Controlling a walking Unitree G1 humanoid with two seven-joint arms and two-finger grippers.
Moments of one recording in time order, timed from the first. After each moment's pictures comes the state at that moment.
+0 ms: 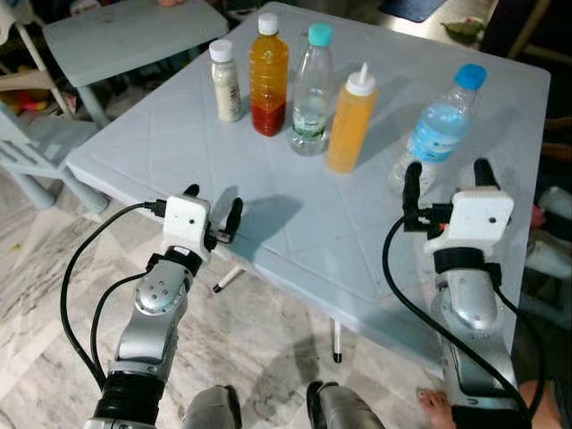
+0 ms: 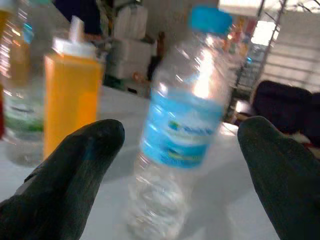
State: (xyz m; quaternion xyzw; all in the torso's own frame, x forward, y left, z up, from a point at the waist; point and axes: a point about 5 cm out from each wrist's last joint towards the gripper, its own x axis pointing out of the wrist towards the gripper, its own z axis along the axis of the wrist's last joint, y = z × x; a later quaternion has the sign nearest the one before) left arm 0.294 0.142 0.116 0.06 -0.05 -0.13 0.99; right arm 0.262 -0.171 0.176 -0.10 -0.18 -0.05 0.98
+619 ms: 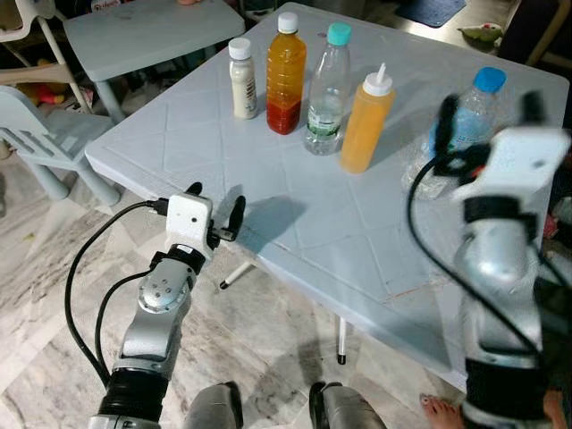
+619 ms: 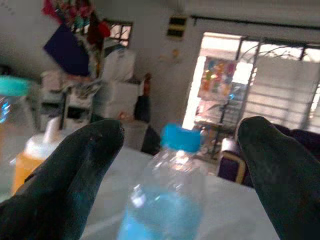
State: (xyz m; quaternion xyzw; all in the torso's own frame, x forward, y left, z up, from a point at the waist) left arm 0.296 0.137 0.117 0.06 -0.06 -0.14 0.99; right arm 0.281 -0.189 0.238 -0.11 -0.26 -0.10 0.96
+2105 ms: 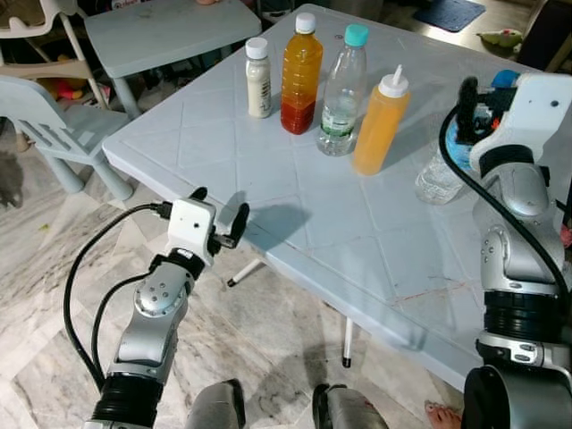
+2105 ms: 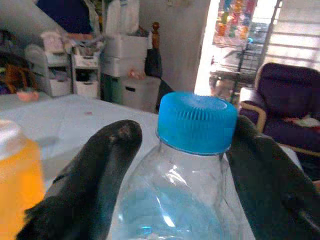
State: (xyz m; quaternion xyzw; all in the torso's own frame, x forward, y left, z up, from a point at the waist) left arm 0.291 0.138 0.114 0.07 -0.05 -0.17 0.98; right arm 0.338 -0.225 0.247 -0.06 -0.14 -0.11 0.98
